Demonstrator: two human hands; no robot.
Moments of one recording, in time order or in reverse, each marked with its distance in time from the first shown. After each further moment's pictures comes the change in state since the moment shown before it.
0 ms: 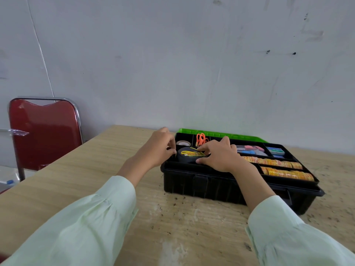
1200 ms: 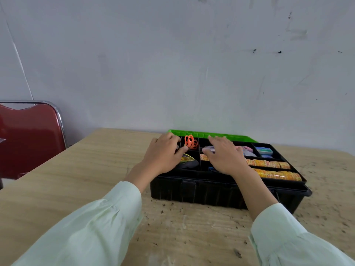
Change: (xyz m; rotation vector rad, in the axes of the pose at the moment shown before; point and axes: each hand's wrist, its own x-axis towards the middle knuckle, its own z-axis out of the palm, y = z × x) left_hand 0.022 0.028 0.037 0.207 -0.058 0.028; right_hand 0.003 0.038 0.000 0.042 0.132 0.155
